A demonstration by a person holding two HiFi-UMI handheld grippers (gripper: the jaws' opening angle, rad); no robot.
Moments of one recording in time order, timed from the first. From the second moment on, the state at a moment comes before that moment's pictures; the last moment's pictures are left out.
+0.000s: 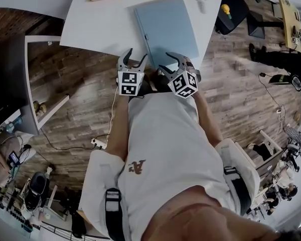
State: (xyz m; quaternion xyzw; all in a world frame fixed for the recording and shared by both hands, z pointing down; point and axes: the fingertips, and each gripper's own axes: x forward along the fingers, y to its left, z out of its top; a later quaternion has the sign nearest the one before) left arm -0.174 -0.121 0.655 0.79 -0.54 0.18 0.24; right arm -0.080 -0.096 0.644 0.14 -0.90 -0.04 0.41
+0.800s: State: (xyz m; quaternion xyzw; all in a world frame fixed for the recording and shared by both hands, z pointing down) left arm -0.167 -0.104 0.678 0.78 -0.54 0.19 0.26; right arm -0.098 -0.061 0.701 0.02 -0.87 -0.16 0.47
